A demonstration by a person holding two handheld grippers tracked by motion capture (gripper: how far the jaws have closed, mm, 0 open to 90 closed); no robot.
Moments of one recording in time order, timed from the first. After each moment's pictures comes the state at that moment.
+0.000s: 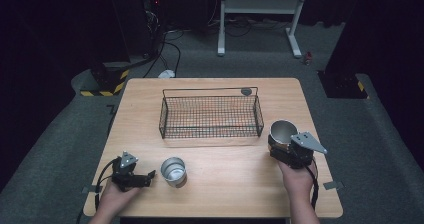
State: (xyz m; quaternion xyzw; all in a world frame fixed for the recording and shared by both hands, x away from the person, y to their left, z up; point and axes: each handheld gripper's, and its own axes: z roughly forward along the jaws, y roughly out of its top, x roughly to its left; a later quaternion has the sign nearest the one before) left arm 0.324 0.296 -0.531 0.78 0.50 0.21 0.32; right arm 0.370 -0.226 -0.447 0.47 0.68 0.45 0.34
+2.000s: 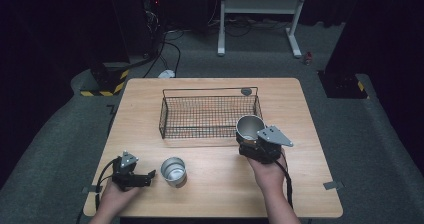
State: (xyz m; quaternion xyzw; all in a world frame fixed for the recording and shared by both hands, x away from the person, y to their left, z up) left arm 0.325 0.296 -0.531 0.78 0.50 0.22 0.32; right arm 0.374 -0.142 -0.429 0.41 0.71 0.49 0.31
